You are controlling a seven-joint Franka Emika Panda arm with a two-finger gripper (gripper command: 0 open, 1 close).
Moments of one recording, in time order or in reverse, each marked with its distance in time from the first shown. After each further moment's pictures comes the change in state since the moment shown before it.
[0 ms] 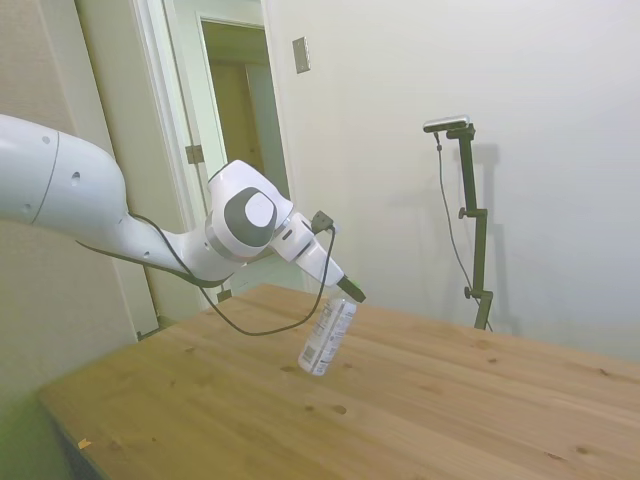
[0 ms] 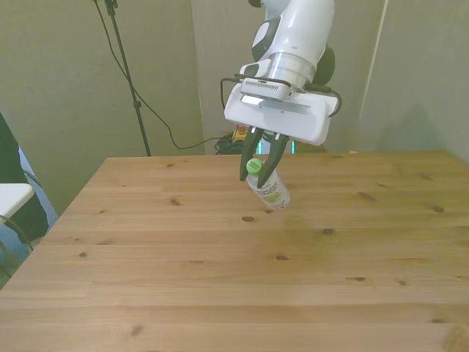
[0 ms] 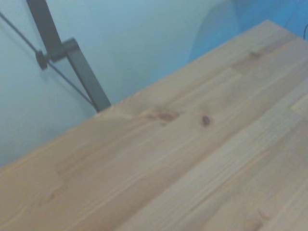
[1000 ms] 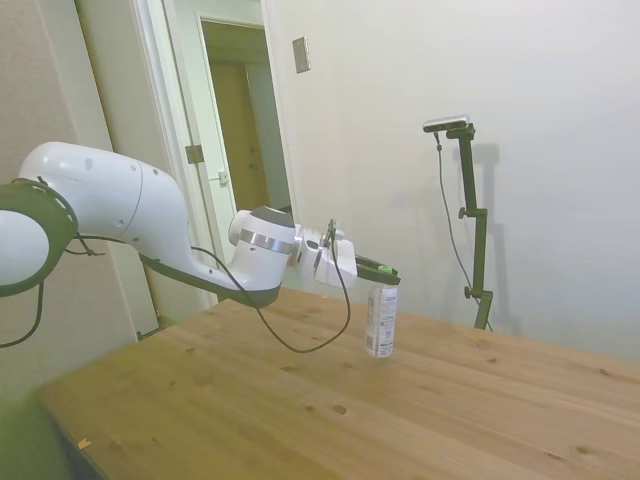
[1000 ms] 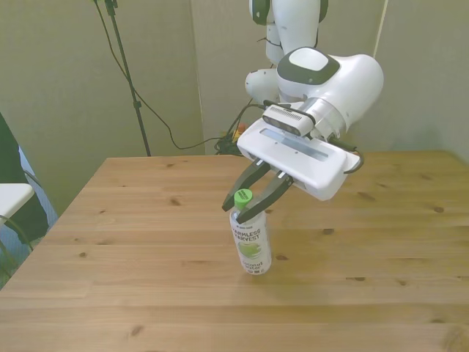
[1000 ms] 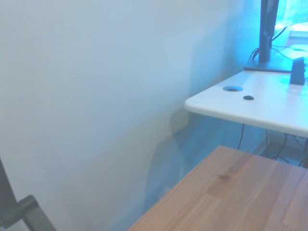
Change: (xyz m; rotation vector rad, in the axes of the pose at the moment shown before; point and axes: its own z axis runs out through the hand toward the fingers) arm -0.045 -0.047 0.073 0.178 0.464 0.173
